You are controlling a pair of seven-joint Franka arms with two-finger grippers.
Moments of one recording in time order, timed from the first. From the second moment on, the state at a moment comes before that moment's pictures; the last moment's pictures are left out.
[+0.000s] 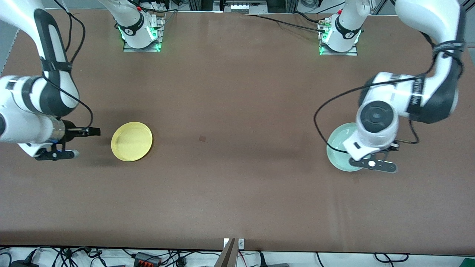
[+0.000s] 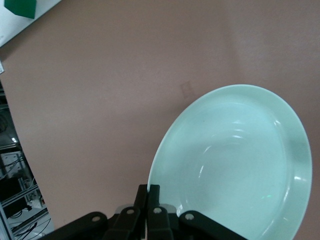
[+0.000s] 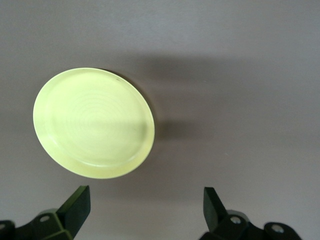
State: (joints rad) left arm -0.09 0.47 -0.25 -1.51 0.60 1.73 -0.28; right arm -0.02 0.45 -0.04 -1.67 -0.01 1.87 -0.11
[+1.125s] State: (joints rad) left arm -0.51 0.69 -0.24 -1.51 0.90 1.42 -1.00; right arm -0.03 0.67 -0.04 -1.67 0.08 1.98 -0.11
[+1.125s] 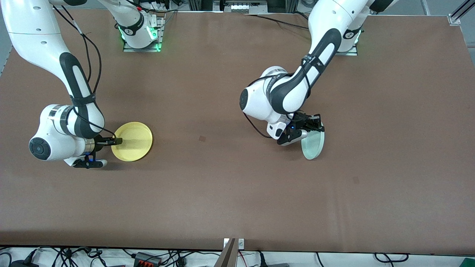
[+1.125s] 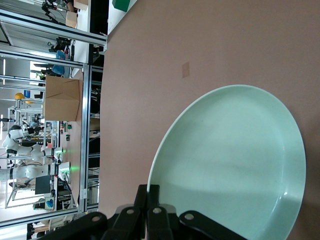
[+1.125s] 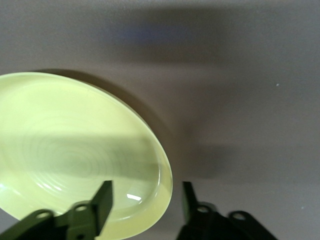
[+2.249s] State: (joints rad) left arm -0.57 0.70 -0.23 -1.51 0.90 1.41 -1.13; right arm -0.03 0.62 -0.04 -1.62 0.10 1.84 -0.16
